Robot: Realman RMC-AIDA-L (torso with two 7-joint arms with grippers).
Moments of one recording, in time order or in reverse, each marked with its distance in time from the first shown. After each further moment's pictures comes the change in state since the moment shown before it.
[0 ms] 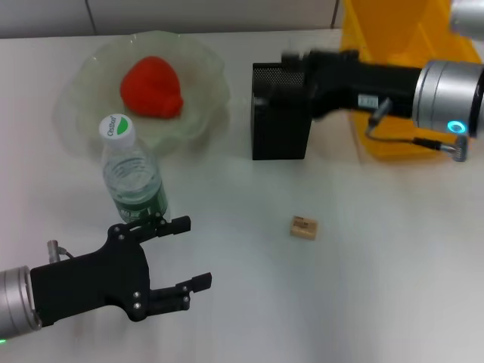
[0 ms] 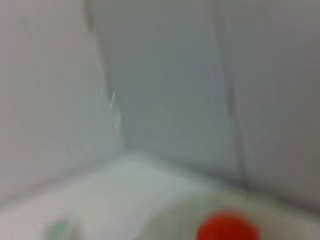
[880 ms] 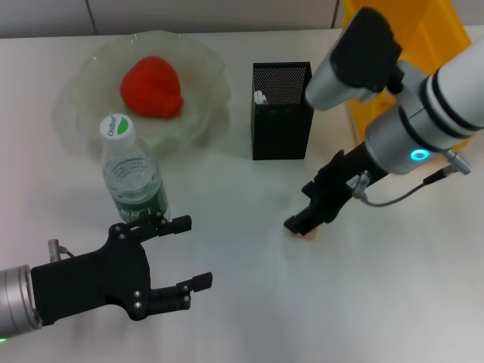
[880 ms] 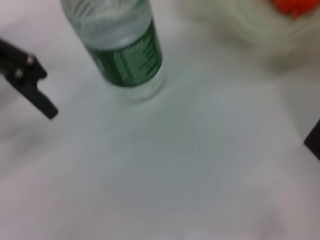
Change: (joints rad) left arm -0.003 0.000 0.001 0.000 0.000 0.001 -0.002; right arm 0.381 0.002 -0.054 0.113 -0.745 -0.468 0.511
